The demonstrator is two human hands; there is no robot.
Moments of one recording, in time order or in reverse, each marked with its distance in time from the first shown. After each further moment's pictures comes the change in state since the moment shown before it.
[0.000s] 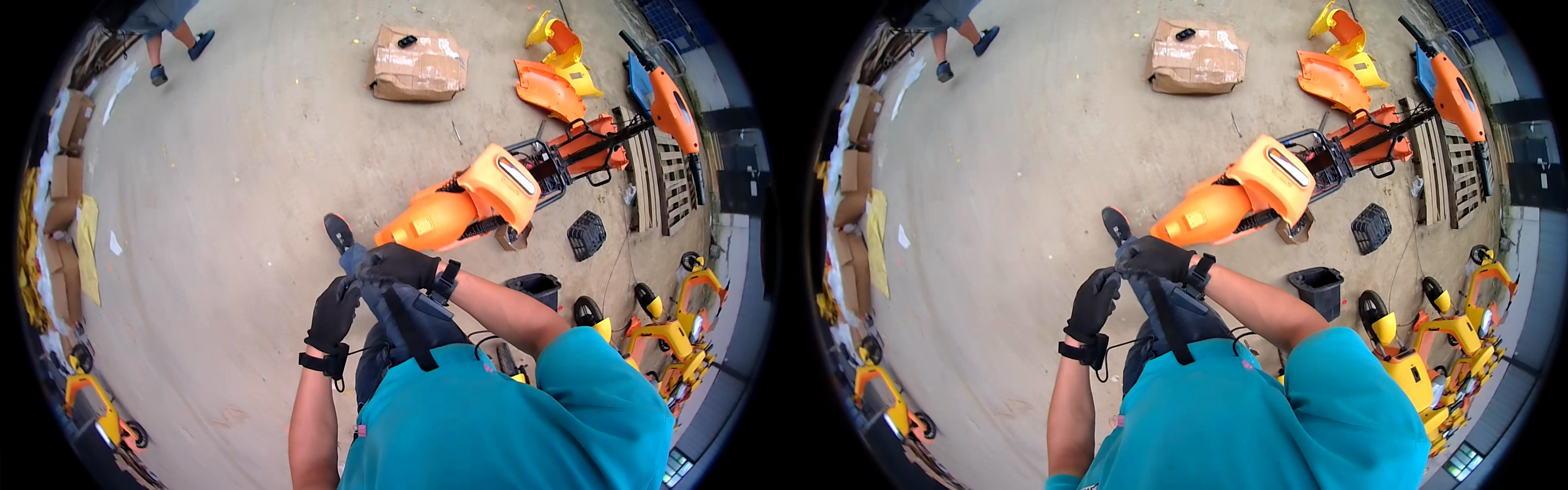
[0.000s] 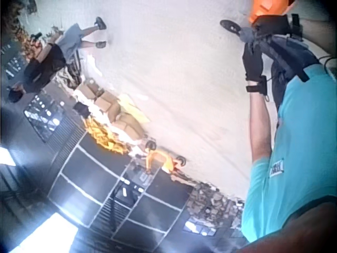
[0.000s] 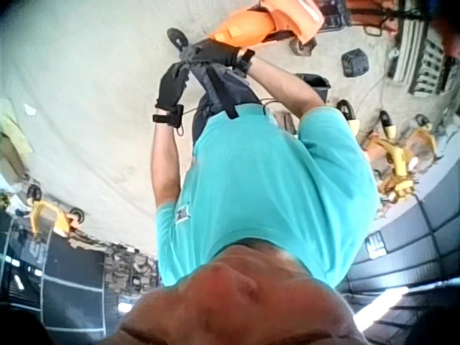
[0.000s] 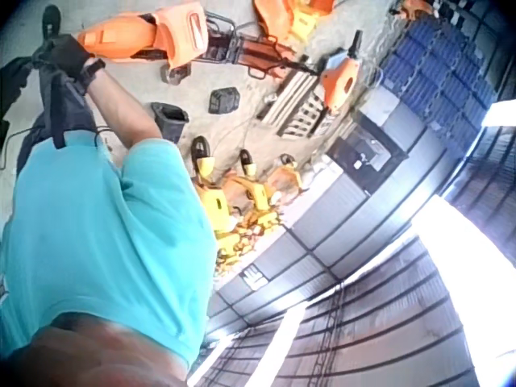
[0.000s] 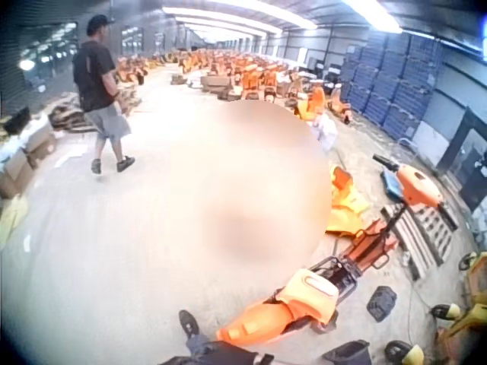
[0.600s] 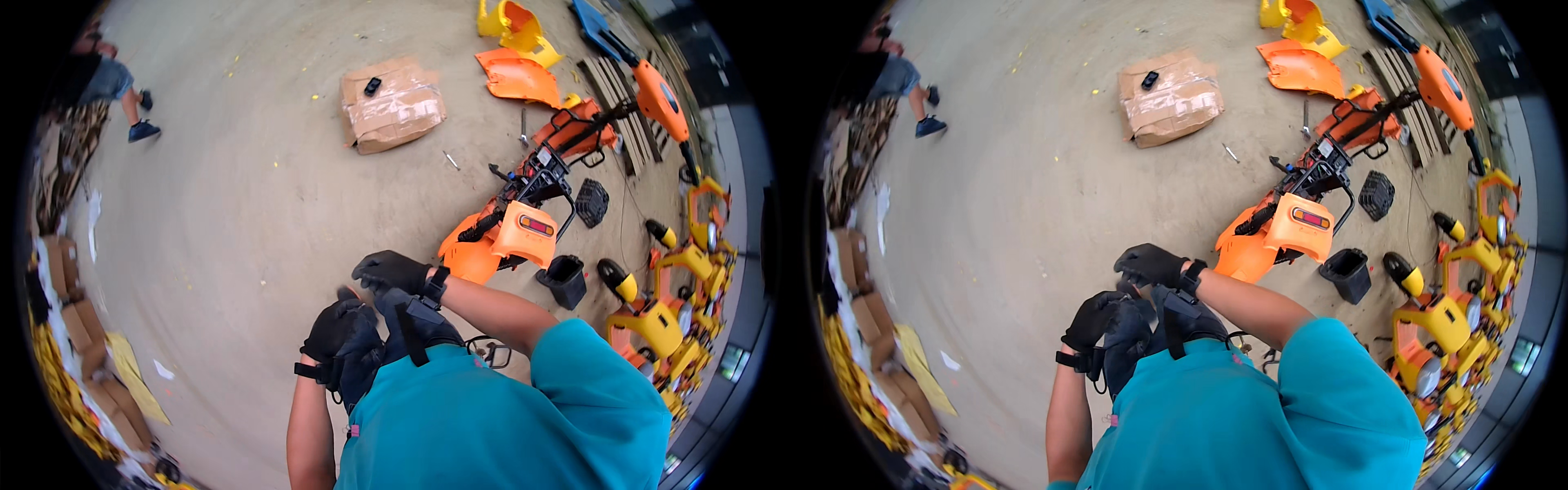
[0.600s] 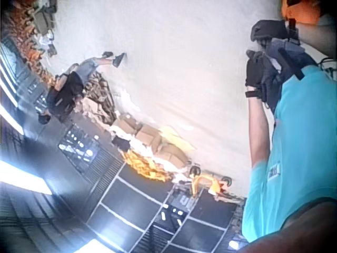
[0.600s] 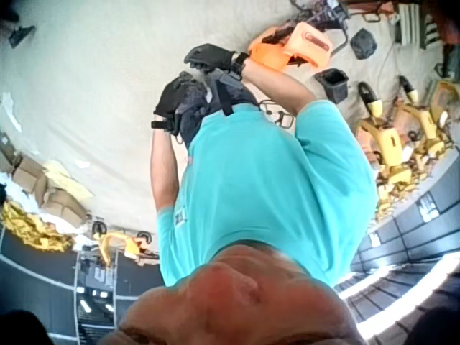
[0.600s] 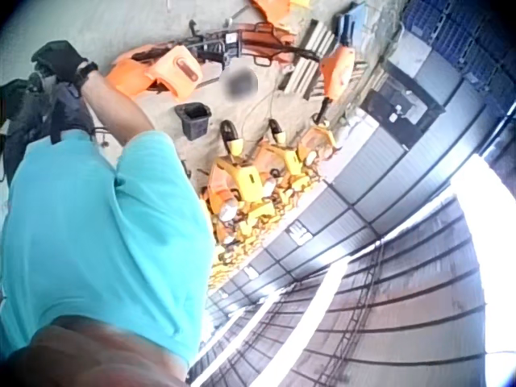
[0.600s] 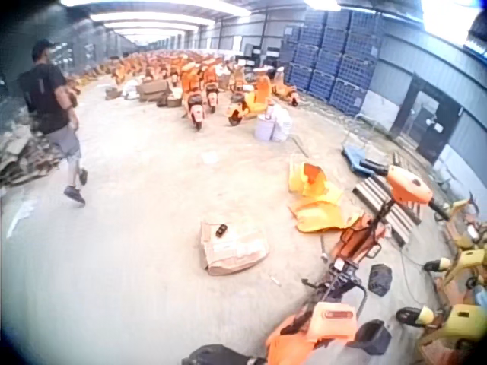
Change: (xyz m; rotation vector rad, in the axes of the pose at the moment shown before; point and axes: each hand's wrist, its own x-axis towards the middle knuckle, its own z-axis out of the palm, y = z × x) left_hand 0.278 0.172 -0.170 0.232 -0.568 -0.009; right_hand 0.210 -0.134 -0.142 -0.201 0.353 -0.432
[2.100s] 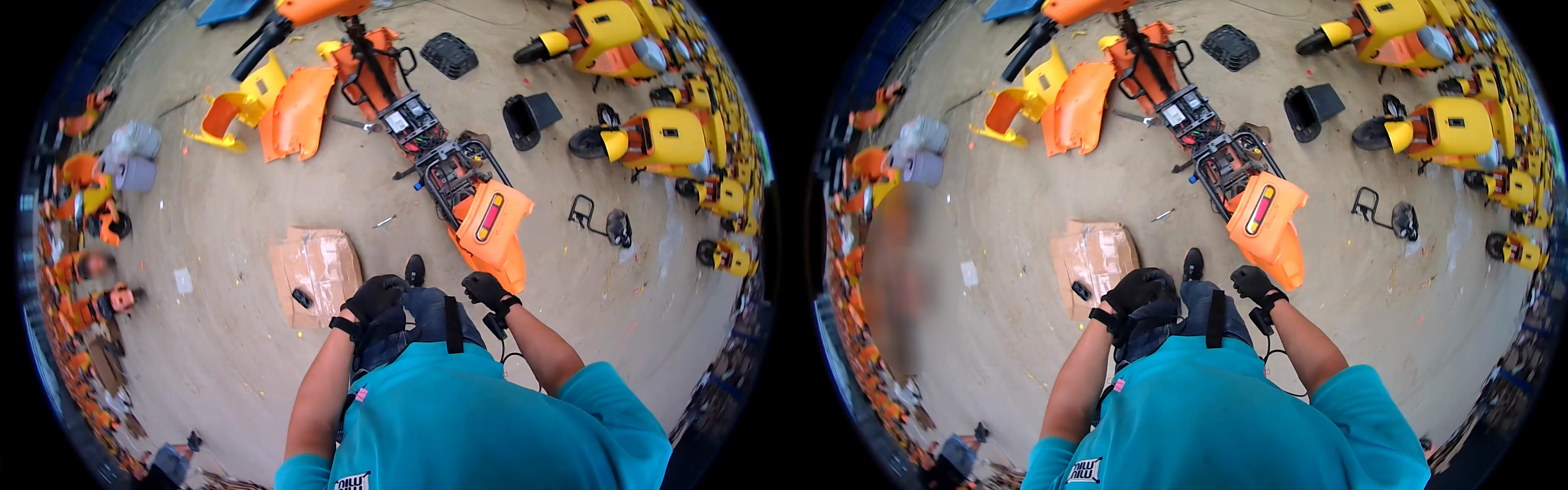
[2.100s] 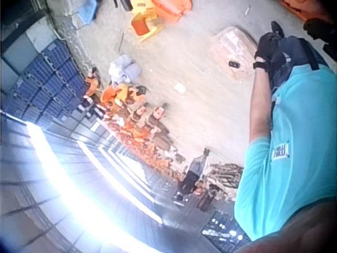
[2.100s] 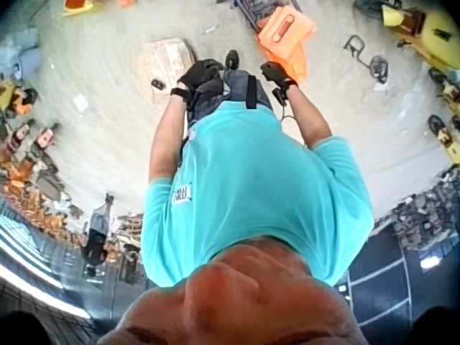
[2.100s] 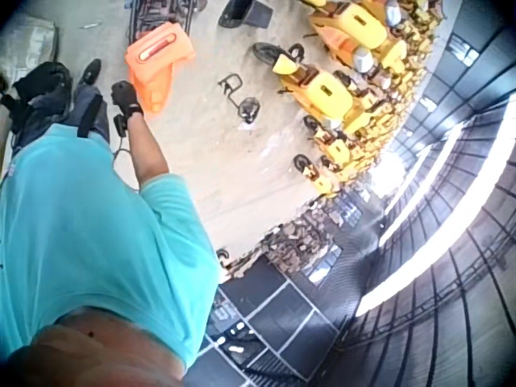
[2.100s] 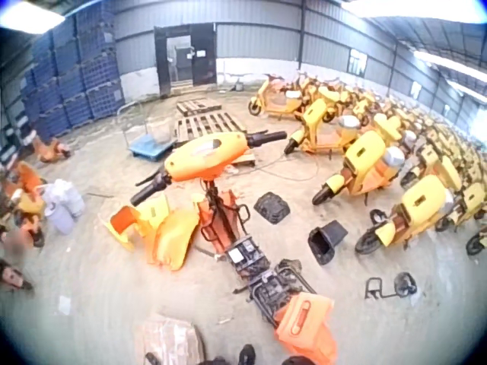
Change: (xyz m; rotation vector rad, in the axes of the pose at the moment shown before) left_hand 0.472 0.360 0.188 0.915 -1.397 0.271; right_hand -0.124 0.045 -0.180 0.958 1.716 0.573
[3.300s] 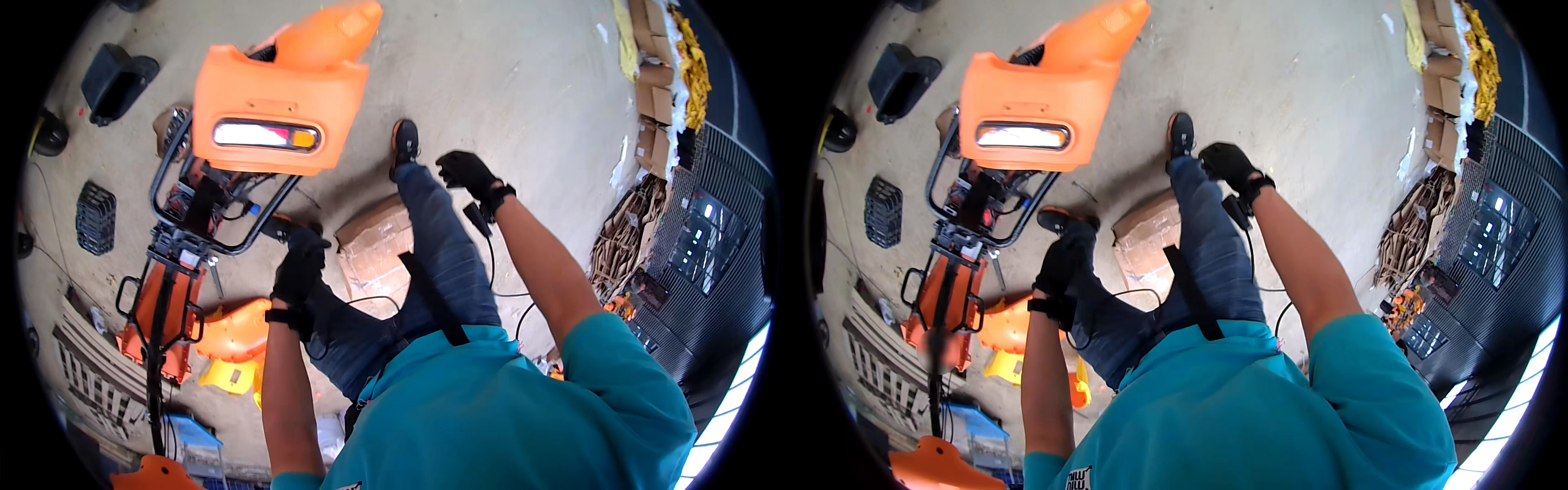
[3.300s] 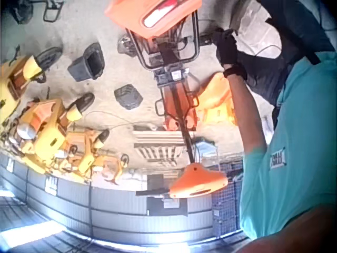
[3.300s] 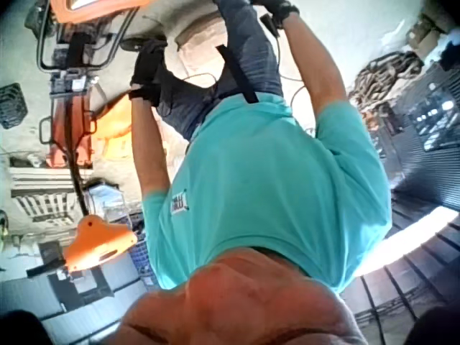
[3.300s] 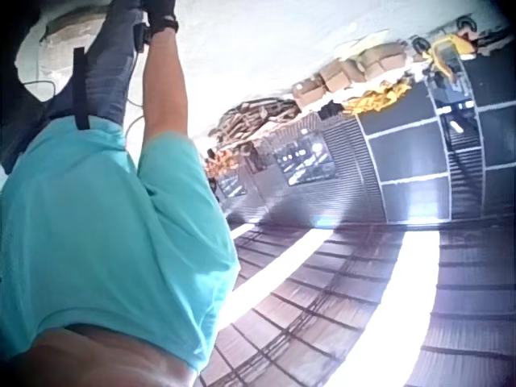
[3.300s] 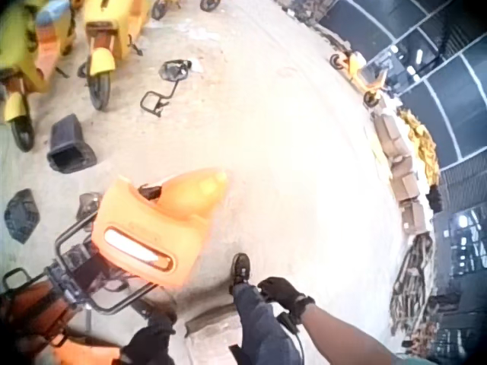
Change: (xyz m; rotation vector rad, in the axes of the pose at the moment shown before) left_hand 0.330 -0.083 -0.062 0.680 -1.311 -0.376; right_hand 0.047 0.110 0.216 1.526 0.972 0.314
